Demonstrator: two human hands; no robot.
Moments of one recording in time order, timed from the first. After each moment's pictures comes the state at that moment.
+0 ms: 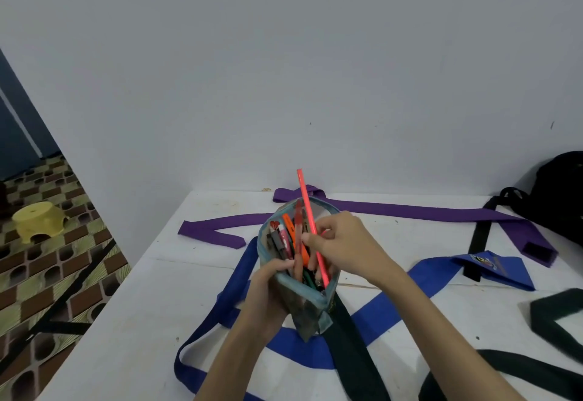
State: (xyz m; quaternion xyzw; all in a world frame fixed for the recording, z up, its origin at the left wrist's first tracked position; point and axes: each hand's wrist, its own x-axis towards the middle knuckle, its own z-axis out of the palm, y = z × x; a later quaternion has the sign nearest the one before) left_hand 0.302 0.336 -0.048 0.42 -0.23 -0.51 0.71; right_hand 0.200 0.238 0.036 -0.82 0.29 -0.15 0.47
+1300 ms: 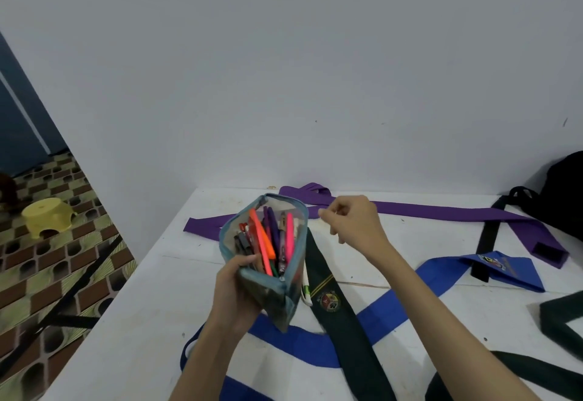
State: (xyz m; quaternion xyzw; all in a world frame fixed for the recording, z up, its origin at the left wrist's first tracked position) left_hand 0.337 0.357 -0.055 0.42 -0.15 -0.47 0.76; right_hand 0.220 0.205 0.018 -0.80 0.36 -0.29 0.39
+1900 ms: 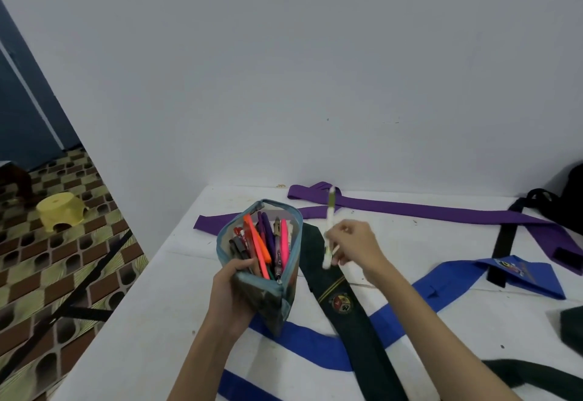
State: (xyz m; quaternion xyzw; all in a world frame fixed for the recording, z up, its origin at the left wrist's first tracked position) left_hand 0.353 0.369 -0.064 0.45 -0.10 -0.45 0.76; right_hand 0.237 0.201 -0.027 -0.71 0.41 -0.20 0.54
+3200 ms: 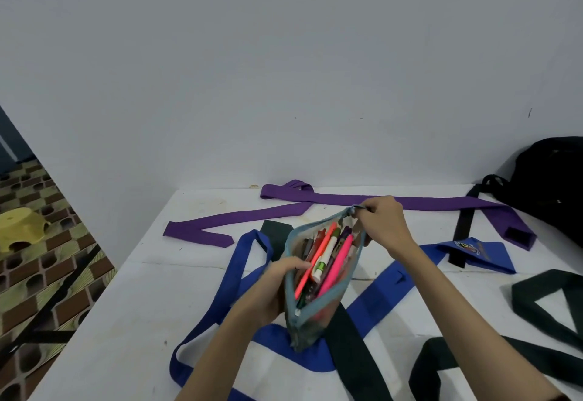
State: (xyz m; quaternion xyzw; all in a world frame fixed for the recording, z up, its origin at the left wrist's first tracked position) left_hand 0.304 0.315 -0.048 0.51 -0.32 -0.60 0.52; right_hand 0.174 0.157 -0.005 -0.75 0.46 -0.30 0.37
